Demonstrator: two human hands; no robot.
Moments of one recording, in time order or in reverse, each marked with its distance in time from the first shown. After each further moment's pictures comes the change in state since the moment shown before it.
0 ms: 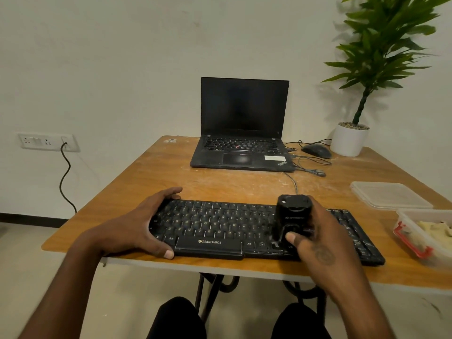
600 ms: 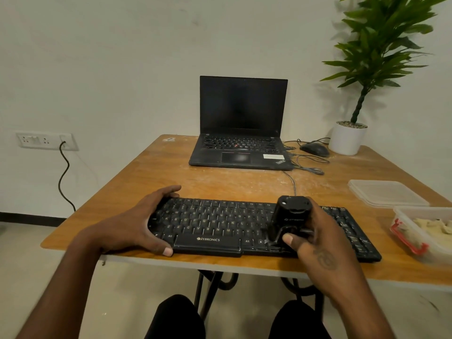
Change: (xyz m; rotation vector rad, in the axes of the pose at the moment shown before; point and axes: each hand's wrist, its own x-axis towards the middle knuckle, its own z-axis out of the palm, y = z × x) left_hand -0.001 0.002 0.000 0.006 -0.008 0.007; right_hand -0.005 0.001 0.001 0.048 -0.025 0.009
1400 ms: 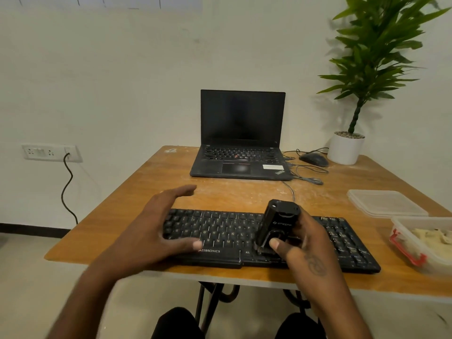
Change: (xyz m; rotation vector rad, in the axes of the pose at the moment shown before) left_hand -0.020 0.075 0.037 0.120 0.385 0.138; right_hand 0.000 -0.014 0.013 0.364 -0.001 -0.095
